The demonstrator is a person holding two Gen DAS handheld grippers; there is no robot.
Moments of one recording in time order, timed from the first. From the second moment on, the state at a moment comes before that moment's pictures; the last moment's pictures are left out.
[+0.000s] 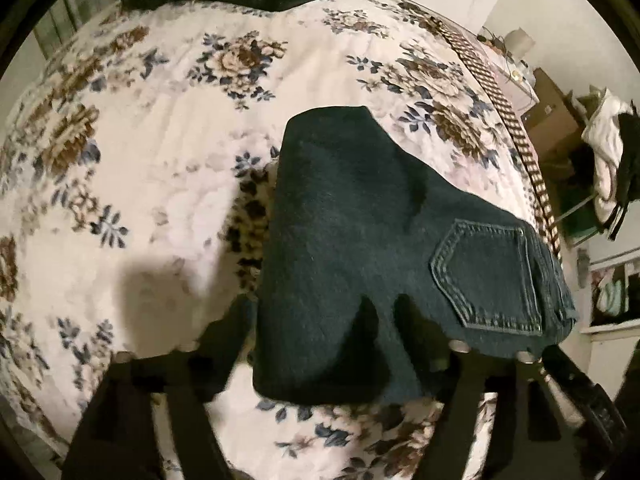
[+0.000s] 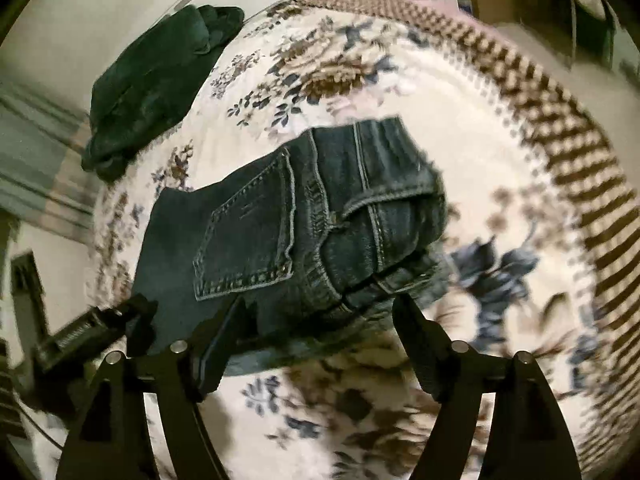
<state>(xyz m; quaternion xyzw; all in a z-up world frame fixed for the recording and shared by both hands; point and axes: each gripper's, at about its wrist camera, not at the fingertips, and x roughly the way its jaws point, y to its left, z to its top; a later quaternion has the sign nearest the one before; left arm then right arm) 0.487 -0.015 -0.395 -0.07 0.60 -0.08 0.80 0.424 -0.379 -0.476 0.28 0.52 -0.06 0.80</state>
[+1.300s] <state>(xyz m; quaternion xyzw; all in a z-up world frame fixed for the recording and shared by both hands) 0.202 -0.048 -0.100 0.02 0.42 -0.05 0.90 0.137 -0.339 -0.117 0.07 0.37 -0.11 0.92</state>
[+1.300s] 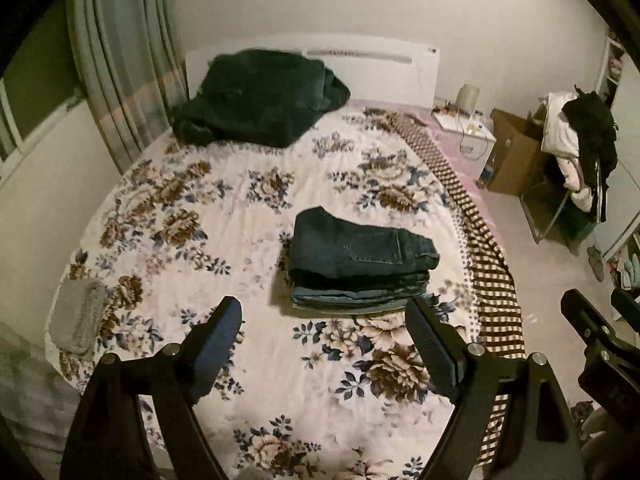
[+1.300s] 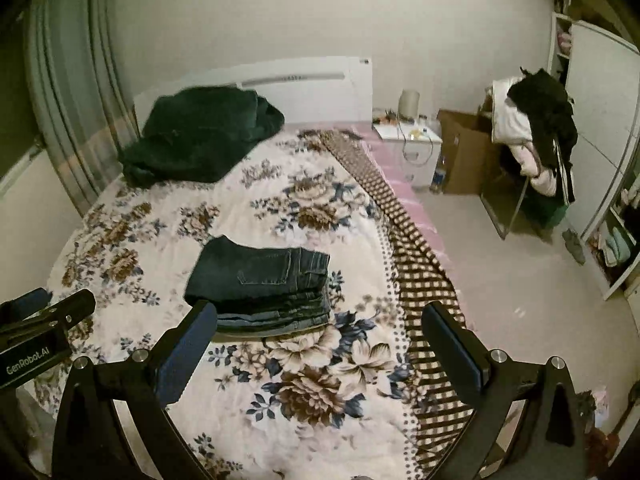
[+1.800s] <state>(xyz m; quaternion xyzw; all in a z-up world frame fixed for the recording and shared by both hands) 0.111 -0.049 -0.036 0.00 0.39 -0.03 0.92 0.020 -0.331 -0.014 0.06 0.33 -0.09 0.94</state>
